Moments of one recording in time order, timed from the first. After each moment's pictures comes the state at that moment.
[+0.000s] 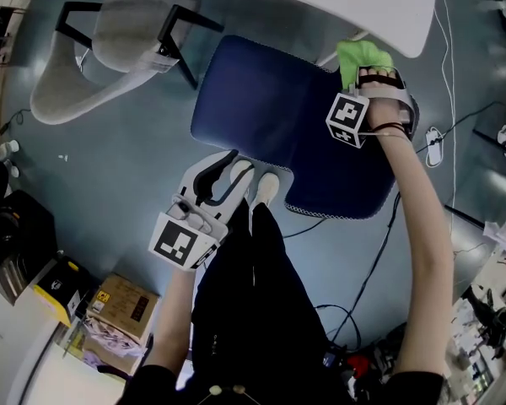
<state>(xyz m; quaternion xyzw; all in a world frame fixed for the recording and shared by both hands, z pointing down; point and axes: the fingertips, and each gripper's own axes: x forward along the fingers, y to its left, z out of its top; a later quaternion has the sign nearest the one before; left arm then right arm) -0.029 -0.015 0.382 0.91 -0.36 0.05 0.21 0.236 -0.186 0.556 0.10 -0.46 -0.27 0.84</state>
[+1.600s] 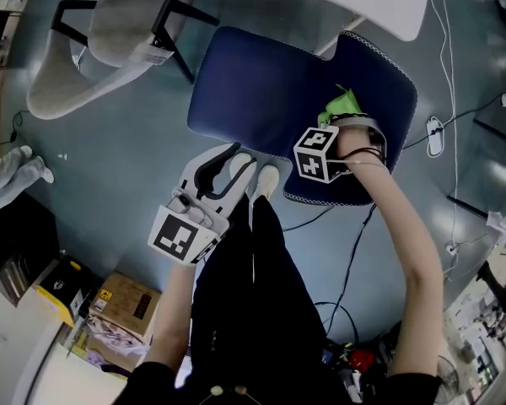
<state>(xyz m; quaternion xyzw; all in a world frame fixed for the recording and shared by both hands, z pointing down) -0.016 -0.001 0.382 0.91 -0.34 0.05 0.21 0.196 0.005 0.598 -0.07 -0.52 -0.02 0.85</state>
